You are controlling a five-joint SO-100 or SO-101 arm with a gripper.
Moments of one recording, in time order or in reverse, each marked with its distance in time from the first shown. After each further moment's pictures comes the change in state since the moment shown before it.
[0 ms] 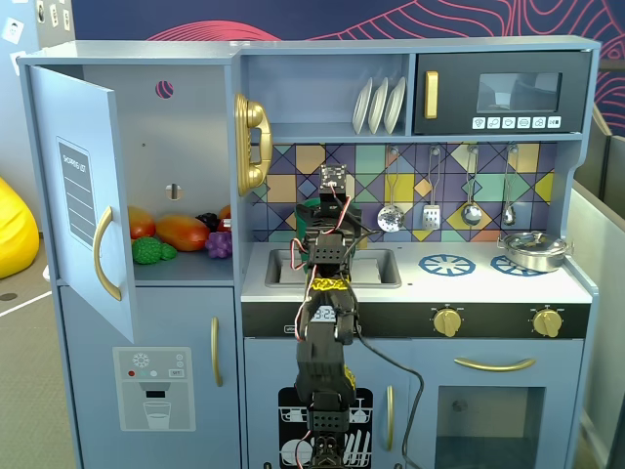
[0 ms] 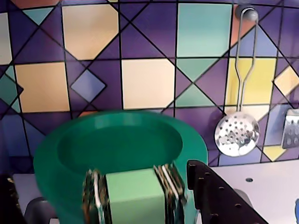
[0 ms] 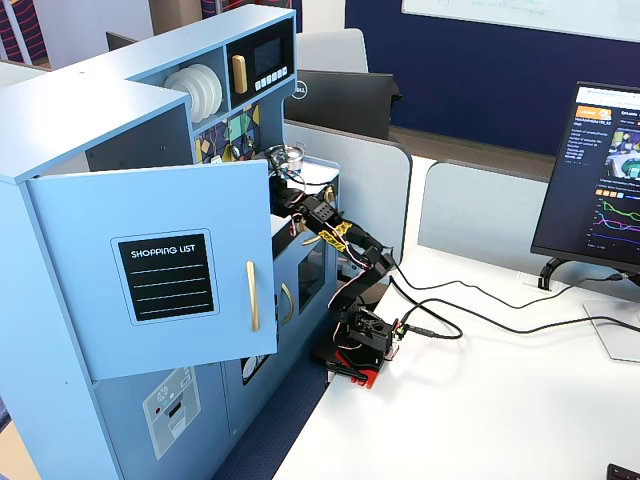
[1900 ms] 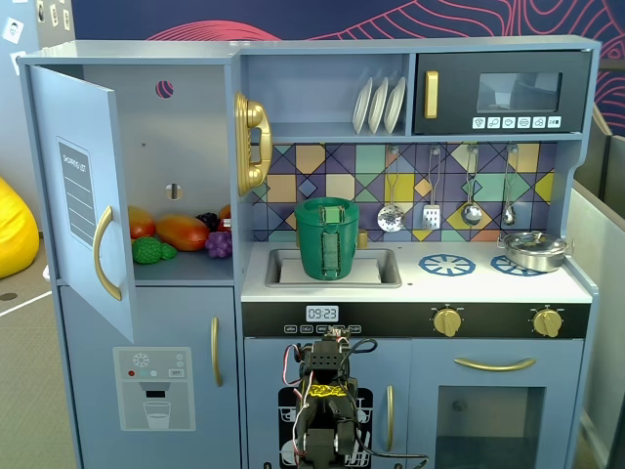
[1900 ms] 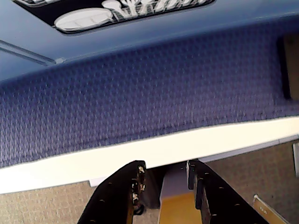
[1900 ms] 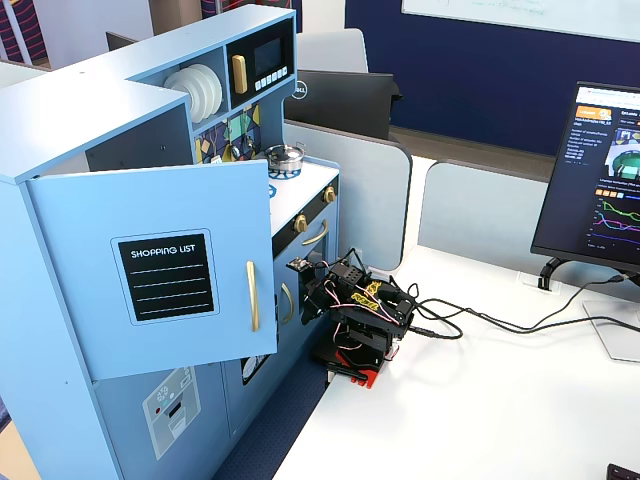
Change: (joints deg) arm -2.8 54.3 71.3 58.7 7.9
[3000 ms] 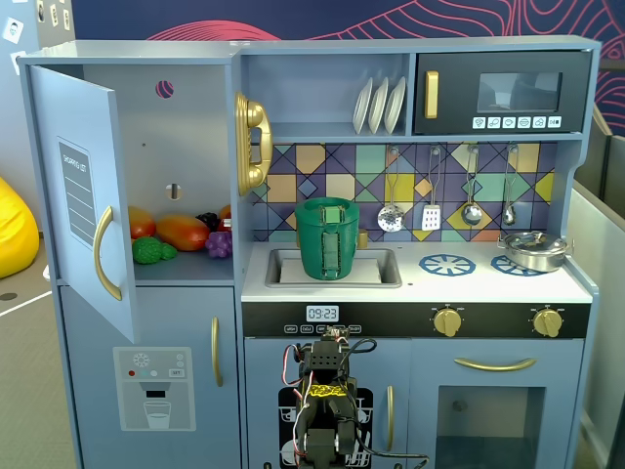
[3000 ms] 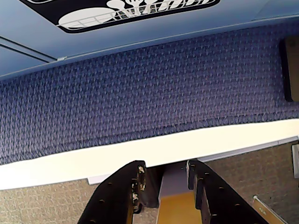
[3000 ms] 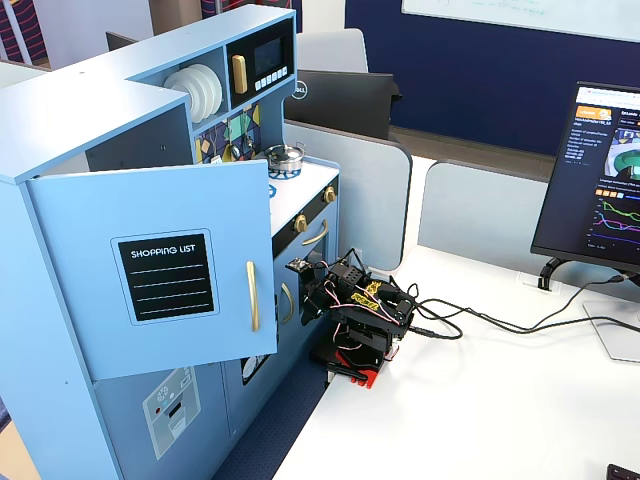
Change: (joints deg) arm -0.1 0.0 0.0 0.0 -0.7
